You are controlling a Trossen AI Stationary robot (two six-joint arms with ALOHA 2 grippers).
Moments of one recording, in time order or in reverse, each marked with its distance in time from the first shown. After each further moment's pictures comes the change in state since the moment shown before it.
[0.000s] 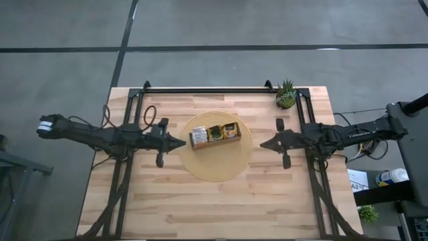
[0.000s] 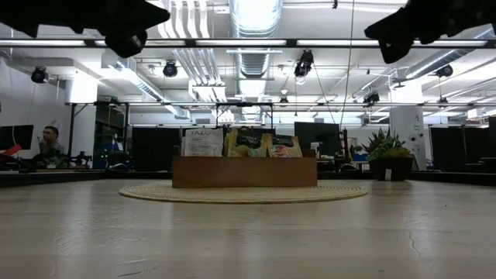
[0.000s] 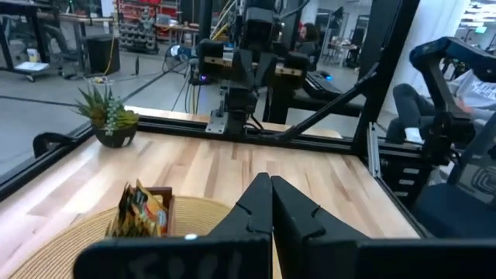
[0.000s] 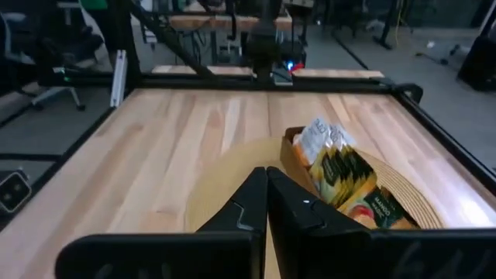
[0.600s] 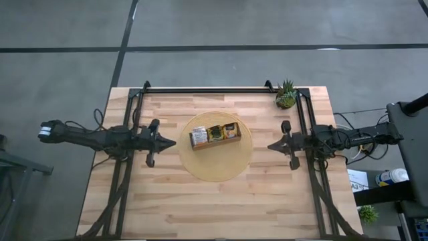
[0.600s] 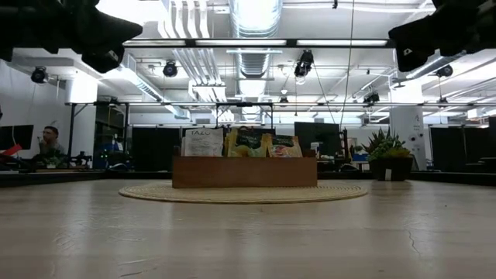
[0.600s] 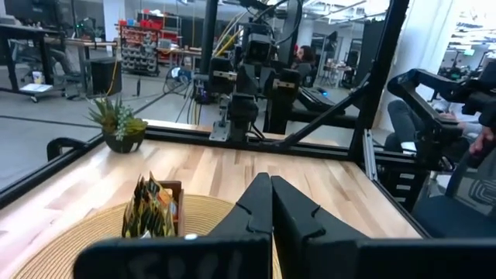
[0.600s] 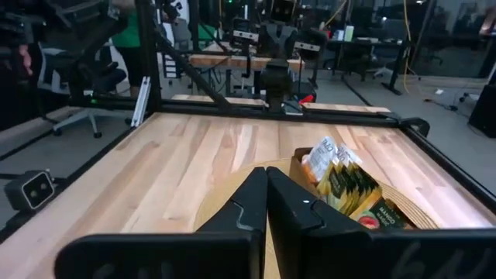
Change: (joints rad) left arm 0.000 -0.287 -0.199 -0.010 0.000 0.020; right arm 0.000 -0.284 -0.199 0.063 -0.053 -0.047
